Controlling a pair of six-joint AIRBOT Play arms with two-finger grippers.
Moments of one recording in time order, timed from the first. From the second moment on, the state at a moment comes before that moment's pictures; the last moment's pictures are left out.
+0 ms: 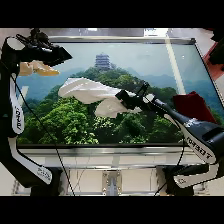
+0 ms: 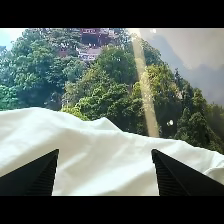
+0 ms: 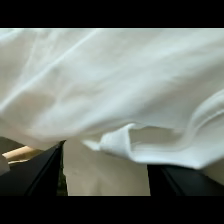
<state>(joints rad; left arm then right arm) 0.10 -1.81 2.02 0.88 -1.21 -1.34 0.39 -1.57 1.02 -0.52 0.36 1.64</state>
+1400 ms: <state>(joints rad) 0.13 -1.87 1.70 1.23 -1.06 -1.51 0.26 -1.22 1.02 -1.16 0.43 1.85</state>
